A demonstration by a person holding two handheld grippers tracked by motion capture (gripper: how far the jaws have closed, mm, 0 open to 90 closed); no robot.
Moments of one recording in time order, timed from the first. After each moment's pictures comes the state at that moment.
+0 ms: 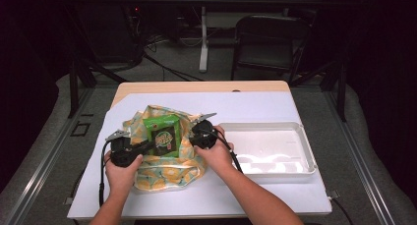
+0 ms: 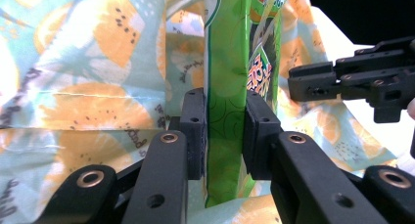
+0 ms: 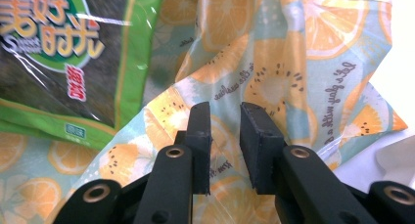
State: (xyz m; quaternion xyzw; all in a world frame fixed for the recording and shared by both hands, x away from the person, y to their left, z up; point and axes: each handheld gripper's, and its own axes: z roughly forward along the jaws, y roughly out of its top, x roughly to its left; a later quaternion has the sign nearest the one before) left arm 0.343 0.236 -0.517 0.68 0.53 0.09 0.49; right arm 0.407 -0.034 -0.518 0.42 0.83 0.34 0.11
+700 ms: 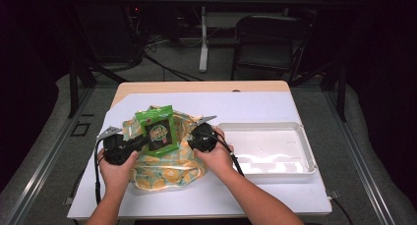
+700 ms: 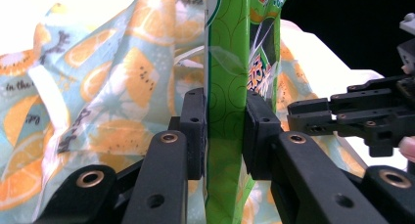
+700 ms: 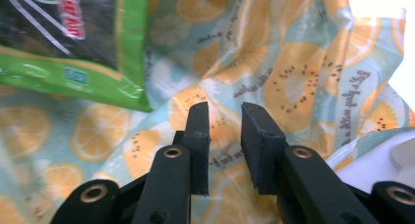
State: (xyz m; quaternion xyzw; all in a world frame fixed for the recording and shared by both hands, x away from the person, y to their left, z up) left arm 0.339 0.242 -0.496 0.67 0.53 0.12 0.51; right arm 0.395 -0.034 -0.516 0.40 0.83 0.36 0.10
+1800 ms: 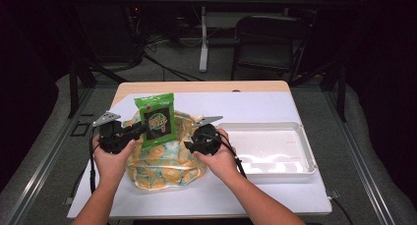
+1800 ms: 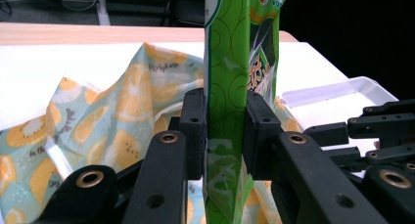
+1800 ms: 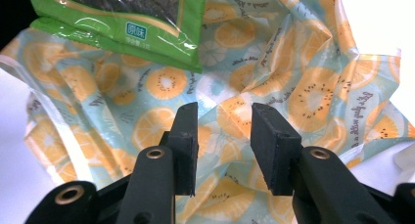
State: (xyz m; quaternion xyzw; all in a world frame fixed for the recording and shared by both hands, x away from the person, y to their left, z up) left arm 0.344 0.236 -0.444 0.69 0.50 0.15 0.50; right arm 0.370 -0.044 -0.485 0.38 0.83 0.40 0.09
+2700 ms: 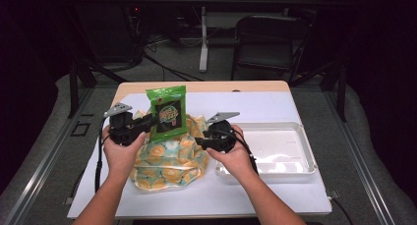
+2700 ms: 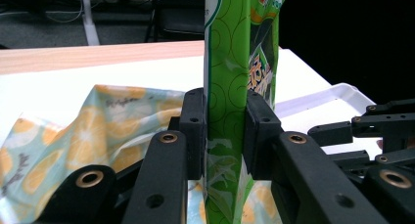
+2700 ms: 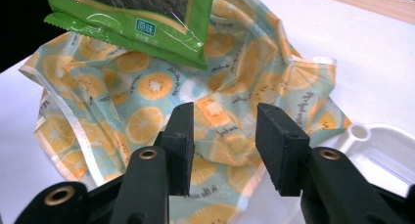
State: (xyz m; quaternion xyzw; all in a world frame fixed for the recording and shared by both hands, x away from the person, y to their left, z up) left arm 0.353 0.201 -0.420 0.70 0.47 0.16 0.51; right arm 0.364 -0.082 -0.461 0.38 0.82 0.42 0.10
